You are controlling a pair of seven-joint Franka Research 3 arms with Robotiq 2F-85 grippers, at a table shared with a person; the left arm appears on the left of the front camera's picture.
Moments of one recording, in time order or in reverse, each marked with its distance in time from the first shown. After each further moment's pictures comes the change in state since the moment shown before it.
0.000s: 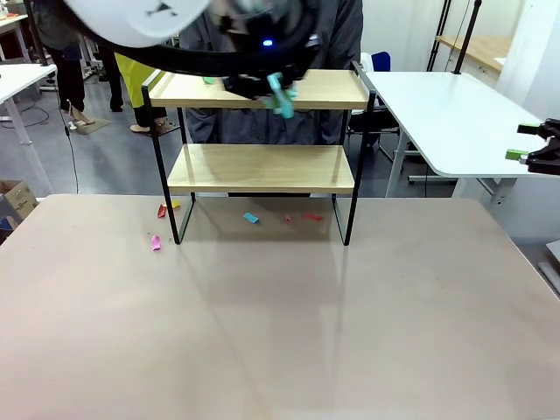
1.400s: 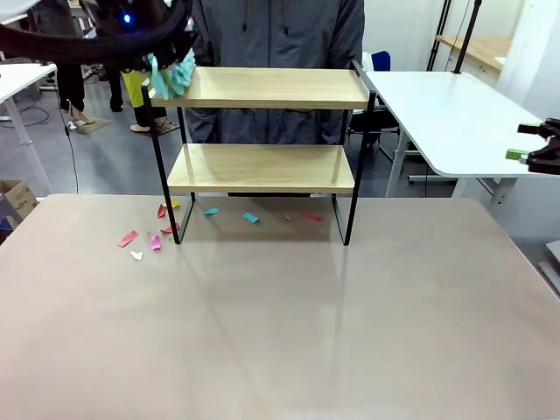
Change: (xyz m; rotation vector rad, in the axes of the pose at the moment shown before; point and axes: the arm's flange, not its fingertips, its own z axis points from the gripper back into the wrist) left arm 0.039 0.095 0.060 0.131 -0.132 -0.064; right arm 0.000 0.000 0.000 0.000 0.000 0.000
